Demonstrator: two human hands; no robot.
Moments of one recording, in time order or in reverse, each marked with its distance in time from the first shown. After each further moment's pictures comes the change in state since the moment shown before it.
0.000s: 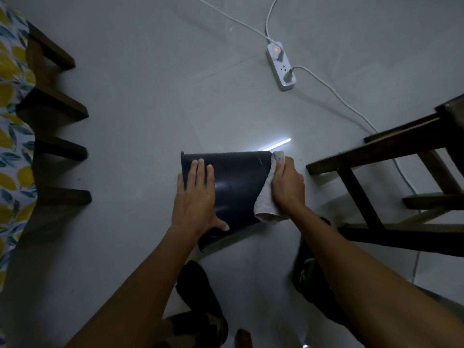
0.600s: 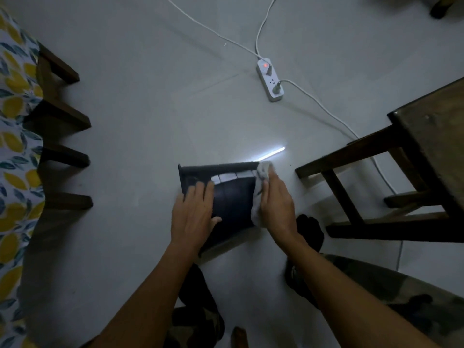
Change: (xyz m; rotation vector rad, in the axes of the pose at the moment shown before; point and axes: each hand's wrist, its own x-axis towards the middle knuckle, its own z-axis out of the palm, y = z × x) left_hand -0.043 0.013 -0.007 0.004 0.249 -0.009; right_hand -0.081 -0.009 -0.027 0.055 0.001 -0.165
